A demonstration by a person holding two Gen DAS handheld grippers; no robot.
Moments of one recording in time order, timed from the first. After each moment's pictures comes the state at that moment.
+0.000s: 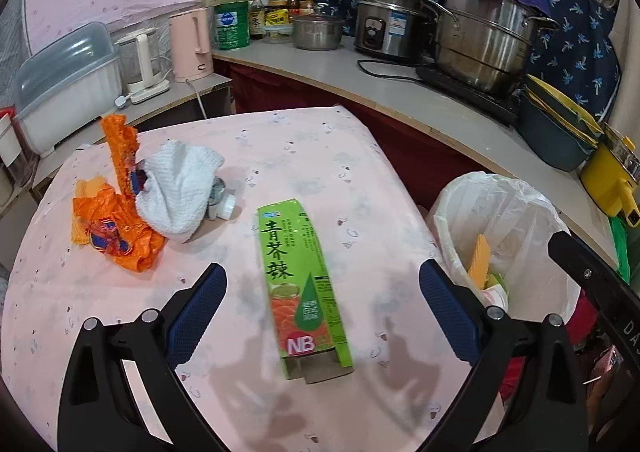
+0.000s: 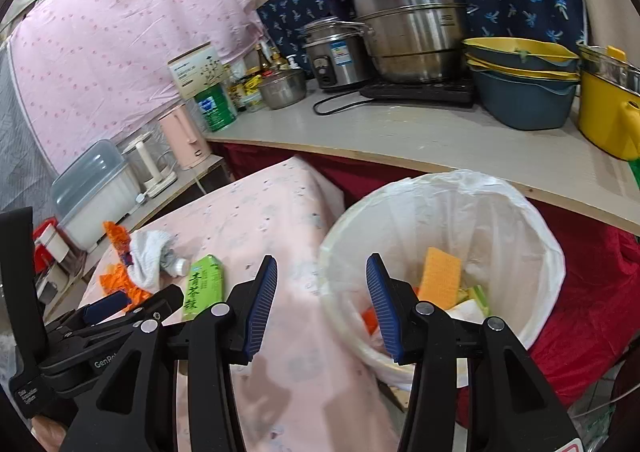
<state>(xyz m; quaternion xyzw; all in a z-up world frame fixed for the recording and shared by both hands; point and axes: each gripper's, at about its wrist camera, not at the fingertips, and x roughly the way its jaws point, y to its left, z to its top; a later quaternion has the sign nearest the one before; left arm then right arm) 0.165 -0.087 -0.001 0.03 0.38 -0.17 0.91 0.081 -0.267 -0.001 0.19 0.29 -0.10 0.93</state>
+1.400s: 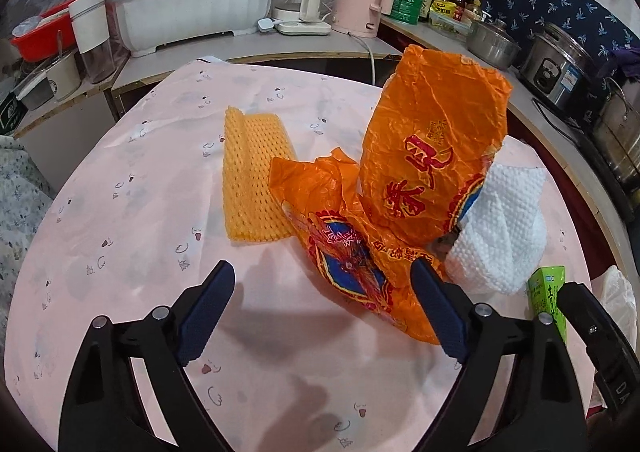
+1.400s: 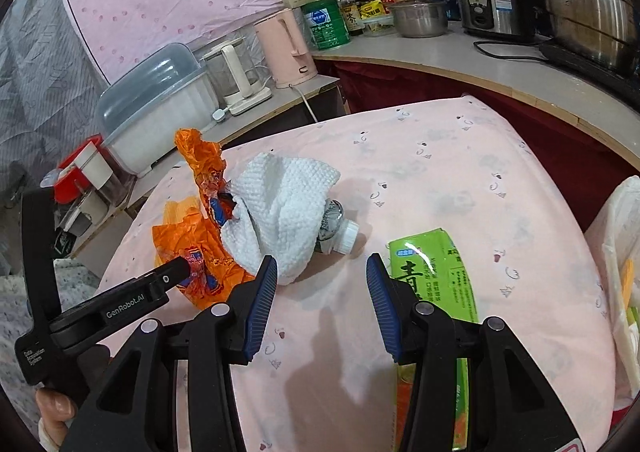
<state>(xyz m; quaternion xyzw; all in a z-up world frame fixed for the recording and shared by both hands) 0.283 0.121 -0.057 -0.08 0.44 -0.01 0.89 0.244 -0.081 -0.045 0.15 0.37 0.05 0.91</state>
